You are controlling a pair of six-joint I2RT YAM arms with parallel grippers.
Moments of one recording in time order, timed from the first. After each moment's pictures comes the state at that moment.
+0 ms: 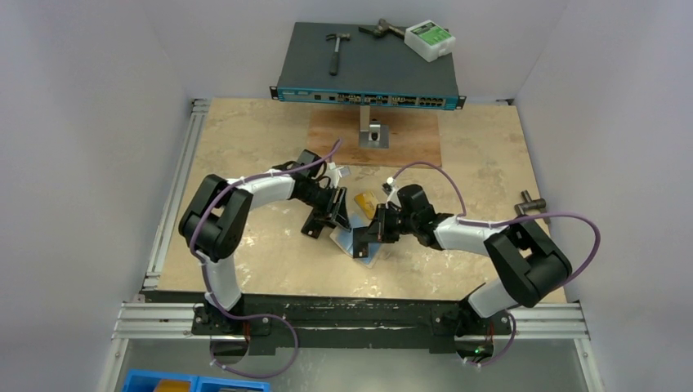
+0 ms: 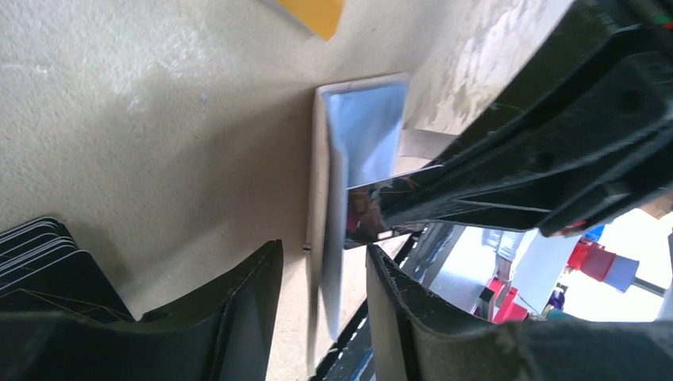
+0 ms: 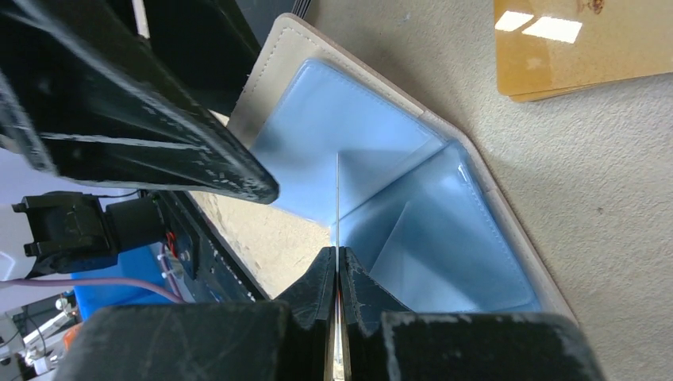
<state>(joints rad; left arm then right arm) -0.50 1.87 1.12 -0.40 0.80 -0.31 0.59 1.51 0.56 0.21 -0.49 0.74</state>
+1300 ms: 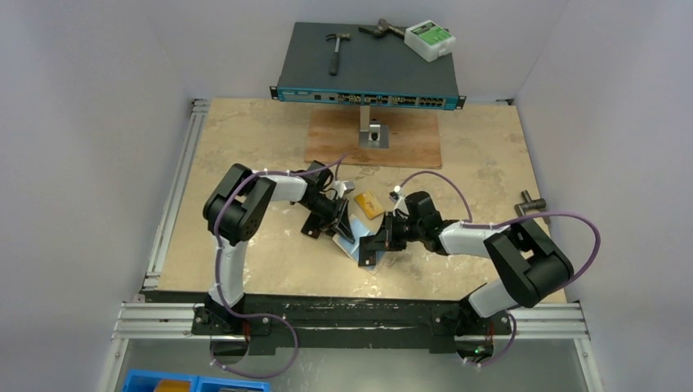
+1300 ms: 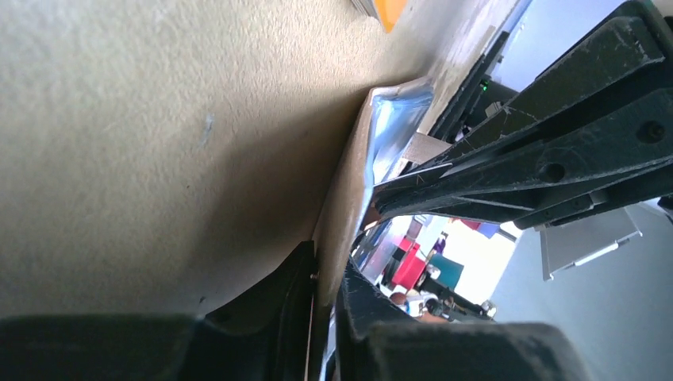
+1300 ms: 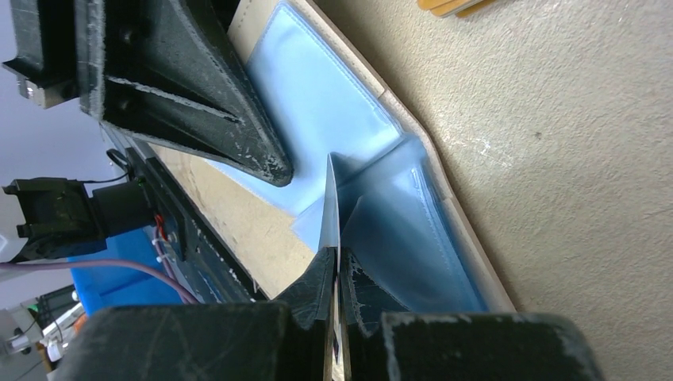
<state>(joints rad) -0.52 2.07 1.16 -0.41 0.96 -0.44 0.54 1.50 0.47 0.23 -0.54 0.73</state>
